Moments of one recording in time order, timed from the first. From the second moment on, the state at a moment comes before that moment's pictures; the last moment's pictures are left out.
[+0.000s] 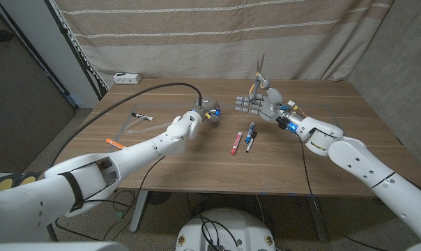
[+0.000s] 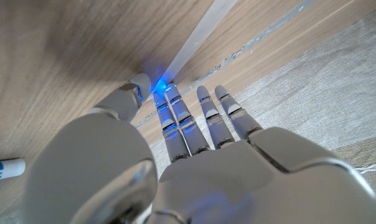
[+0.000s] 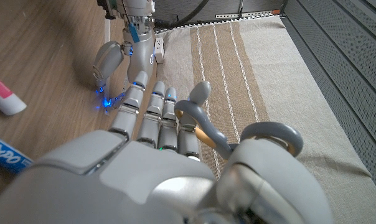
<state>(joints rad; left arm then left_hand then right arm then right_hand) 0.38 0.47 1.10 -1.30 0.81 0.38 0.03 0.76 -0.16 0.90 -0.19 0.20 0.77 -0.19 0.22 0.20 0.83 -0.19 0.26 0.20 0.51 -0.05 0.22 0.19 0.36 -0.01 0.24 0.20 -1.02 -0.75 -0.31 -1.95 1.13 -0.18 0.10 0.42 0.04 -0.09 -0.08 0.28 0.59 0.17 1.33 0.85 0.52 0.19 0.21 0.19 0.51 0.14 0.20 0.19 0.44 0.22 0.33 0.18</state>
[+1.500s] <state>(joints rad) 0.46 0.48 0.99 -1.33 0.68 0.24 0.26 0.79 -0.17 0.92 -0.18 0.20 0.80 -0.20 0.22 0.20 0.92 -0.22 0.31 0.28 0.57 -0.05 0.22 0.20 0.39 -0.01 0.26 0.20 -1.02 -0.75 -0.30 -1.96 1.13 -0.17 0.10 0.42 0.05 -0.09 -0.08 0.28 0.59 0.17 1.34 0.85 0.51 0.19 0.21 0.19 0.50 0.15 0.20 0.19 0.46 0.21 0.30 0.18</state>
